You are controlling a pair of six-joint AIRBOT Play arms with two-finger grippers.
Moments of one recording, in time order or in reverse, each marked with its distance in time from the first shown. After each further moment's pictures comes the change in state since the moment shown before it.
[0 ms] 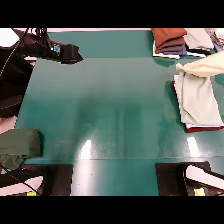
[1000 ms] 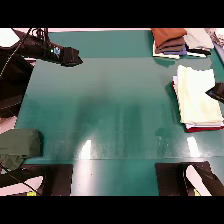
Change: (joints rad) left arm 0.000 0.000 0.000 0.003 -0.041 0.029; right arm 0.002 0.413 -0.581 0.142 -0.027 0.063
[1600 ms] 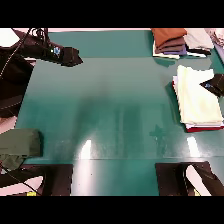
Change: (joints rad) left arm 0.000 0.000 0.000 0.000 0.003 0.000; right arm 0.001 0.003 0.005 0.237 0.004 -0.094
